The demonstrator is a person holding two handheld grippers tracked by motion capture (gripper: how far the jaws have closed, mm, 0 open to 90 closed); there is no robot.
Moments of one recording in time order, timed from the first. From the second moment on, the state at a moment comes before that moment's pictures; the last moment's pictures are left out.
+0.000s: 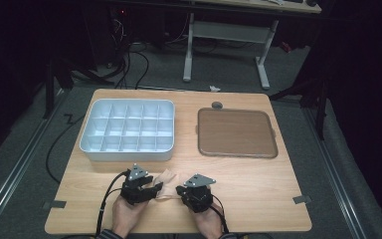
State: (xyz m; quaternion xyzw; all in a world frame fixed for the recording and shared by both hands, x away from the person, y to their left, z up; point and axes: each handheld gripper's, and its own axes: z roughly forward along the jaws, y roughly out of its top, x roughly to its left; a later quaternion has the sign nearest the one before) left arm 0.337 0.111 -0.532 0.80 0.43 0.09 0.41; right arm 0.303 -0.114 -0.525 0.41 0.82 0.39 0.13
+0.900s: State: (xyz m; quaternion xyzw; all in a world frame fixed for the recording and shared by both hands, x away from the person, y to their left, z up) left arm 0.339 0.104 -0.531 0.81 0.42 0.11 0.39; right arm 0.304 -0.111 -0.533 0.38 0.83 0.38 0.15
